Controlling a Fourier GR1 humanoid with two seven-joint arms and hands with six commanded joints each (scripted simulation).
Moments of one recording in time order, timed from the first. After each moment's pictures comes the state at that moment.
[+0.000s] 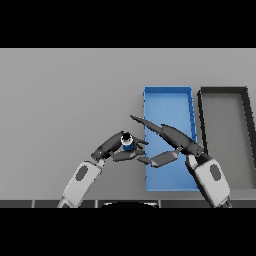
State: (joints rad) left arm -0.24 0.01 -0.43 -1.56 -0.06 -0.30 -0.06; right arm -0.33 -0.33 0.27 -1.99 -0.33 0.44 0.37
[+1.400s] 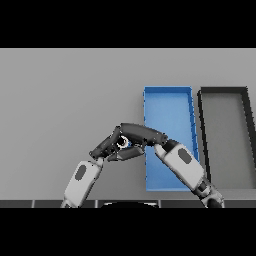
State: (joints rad) left arm -0.22 -0.05 -0.36 -1.57 -0.04 -0.41 -0.03; right arm -0.61 -0.17 0.44 -1.76 -0.33 0.49 0.36
